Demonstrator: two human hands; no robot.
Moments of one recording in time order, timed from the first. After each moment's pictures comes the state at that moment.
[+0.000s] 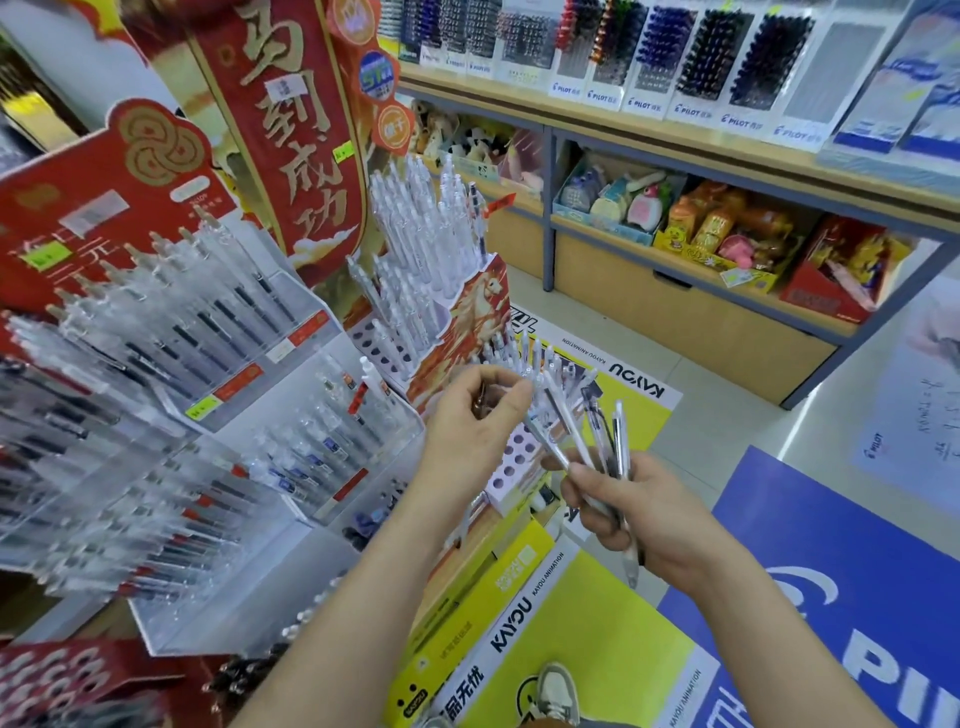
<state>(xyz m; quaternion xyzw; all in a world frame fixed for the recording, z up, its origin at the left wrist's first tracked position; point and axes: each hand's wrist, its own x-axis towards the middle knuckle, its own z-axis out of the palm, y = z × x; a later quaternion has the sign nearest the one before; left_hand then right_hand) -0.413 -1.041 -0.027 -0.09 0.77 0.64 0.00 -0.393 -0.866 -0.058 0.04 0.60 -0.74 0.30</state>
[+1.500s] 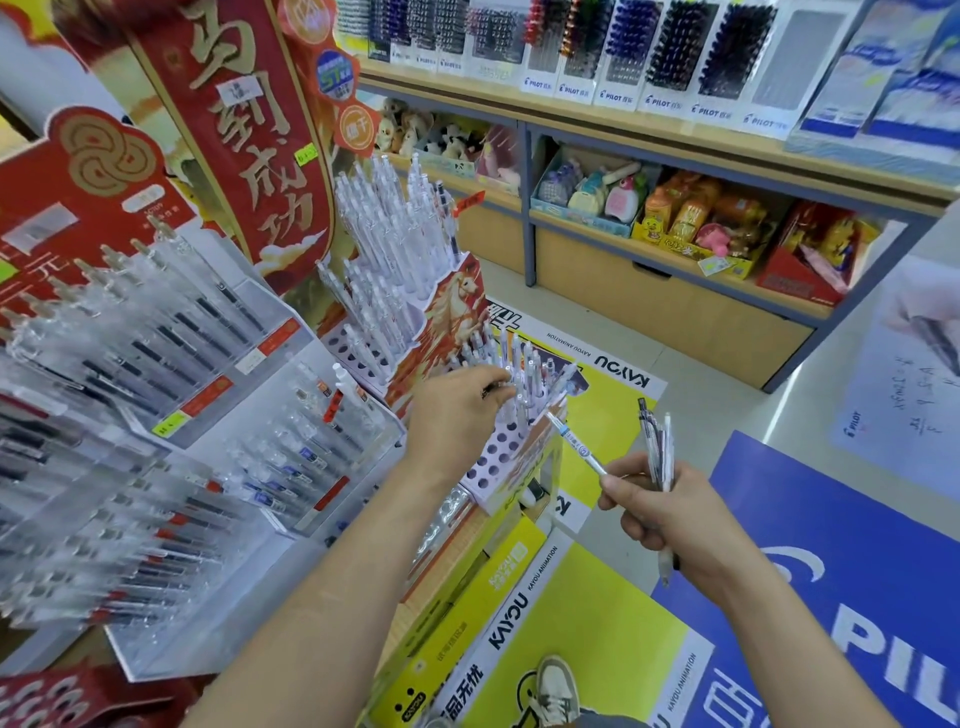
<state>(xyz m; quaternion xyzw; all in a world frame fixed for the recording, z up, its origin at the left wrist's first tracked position) -0.455 -1.045 -0.064 0.07 0.94 0.28 -0.16 -0.386 -0.826 -0.081 0.14 0.66 -0.71 0.20</state>
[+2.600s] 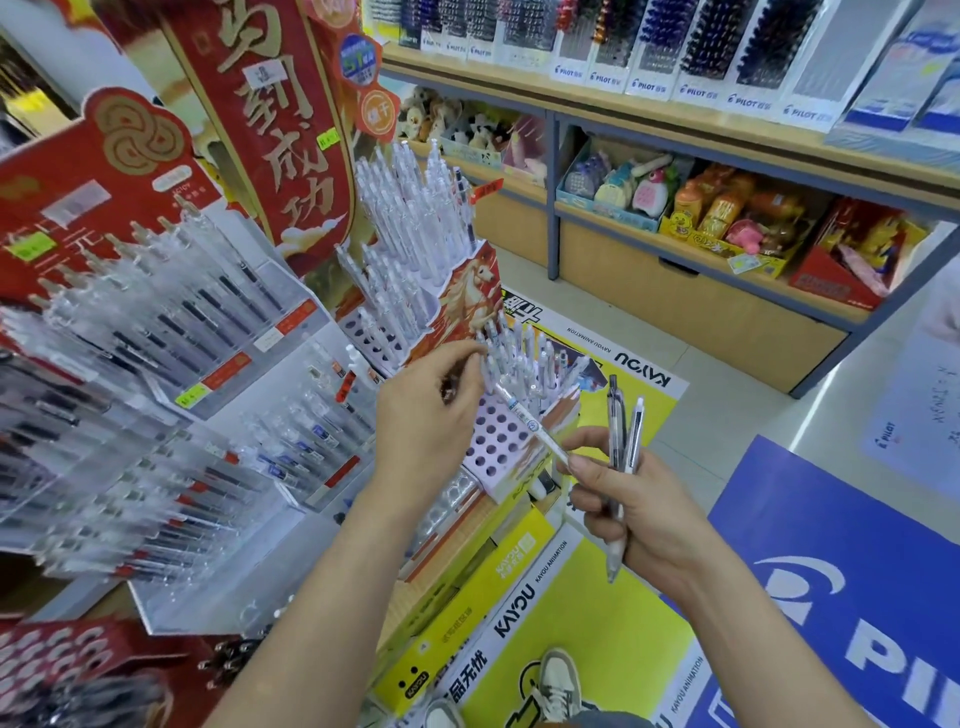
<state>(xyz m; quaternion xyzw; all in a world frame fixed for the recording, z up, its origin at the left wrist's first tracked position) -0.410 -1.050 -0.013 -0.05 0.89 0.43 -0.16 -0.386 -0.861 -0.065 0.11 0.49 -0.82 0.26</state>
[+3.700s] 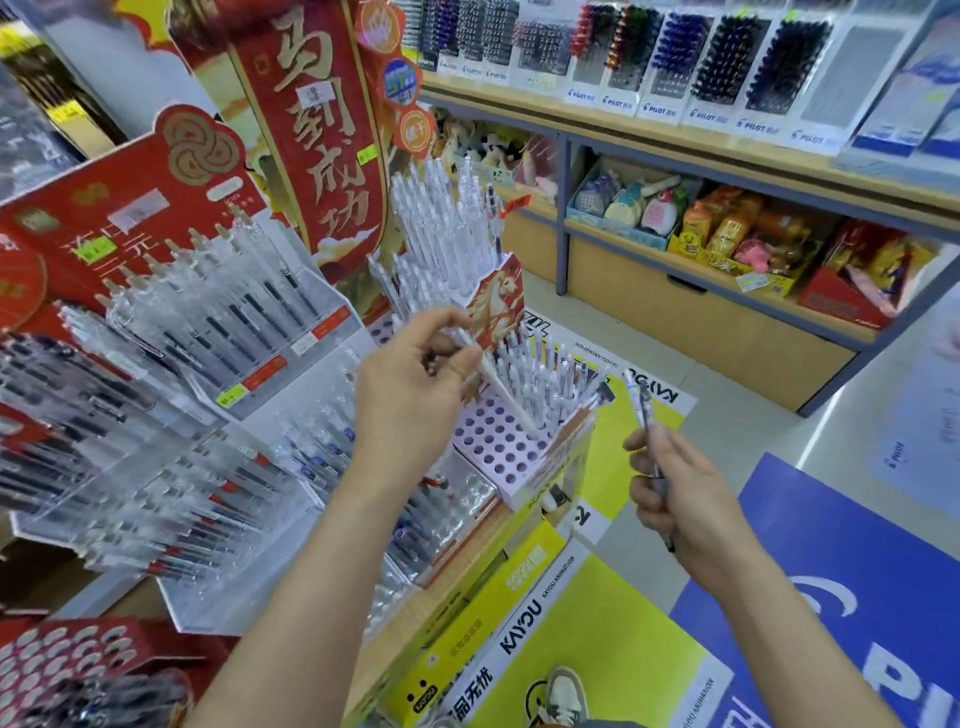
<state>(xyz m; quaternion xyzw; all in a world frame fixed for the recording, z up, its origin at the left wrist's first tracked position) -0.406 -1.076 0.022 -0.05 0.87 0.47 -0.17 -0.391 -0.852 -0.068 0.15 0.60 -0.77 0.16</state>
